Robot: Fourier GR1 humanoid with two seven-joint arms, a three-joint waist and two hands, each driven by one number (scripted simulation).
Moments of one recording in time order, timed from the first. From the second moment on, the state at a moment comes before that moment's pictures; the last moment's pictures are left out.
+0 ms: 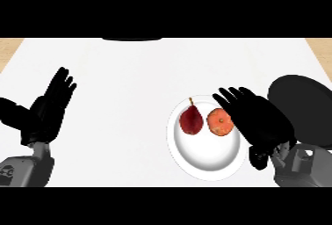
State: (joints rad) left arm -0.18 0.30 -0.01 -1.56 0.24 0.16 0.20; right arm -0.47 -0.55 0.54 -1.85 0.68 0.67 0.60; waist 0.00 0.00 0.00
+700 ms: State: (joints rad) left arm -0.17 0.24 0.01 -1.58 0.18 0.15 0.22; right arm -0.49 -0.35 0.51 -1.69 0.89 0.72 0.58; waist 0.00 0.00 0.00
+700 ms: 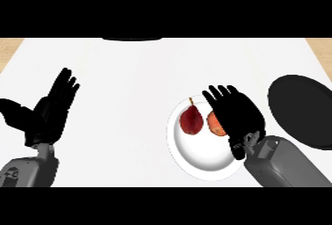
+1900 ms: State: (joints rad) left arm -0.16 0.20 0.07 -1.60 0.14 0.08 0.24; right arm -0.50 -0.20 0.39 -1.31 1.14 0.54 0.30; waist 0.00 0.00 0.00
